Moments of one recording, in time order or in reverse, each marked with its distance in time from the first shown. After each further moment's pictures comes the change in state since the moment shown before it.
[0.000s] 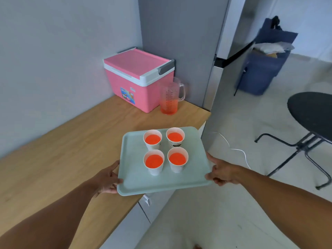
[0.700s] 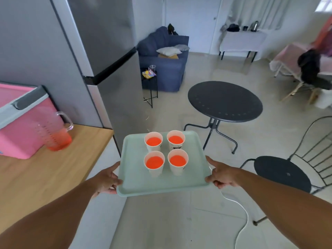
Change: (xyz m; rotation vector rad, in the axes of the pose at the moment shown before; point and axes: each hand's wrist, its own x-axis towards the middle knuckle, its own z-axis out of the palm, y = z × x) left_hand 0.078 0.216 0.340 0.391 -0.334 0.167; right_hand -0.155 0.247 -0.222 0.307 0.368 0.192
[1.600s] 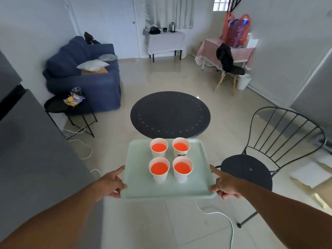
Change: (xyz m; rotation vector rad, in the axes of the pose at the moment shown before) left_hand 0.306 0.298 0.095 0.258 -0.338 0.145; right_hand 0.116 0.055 -0.202 0.381 0.330 0.180
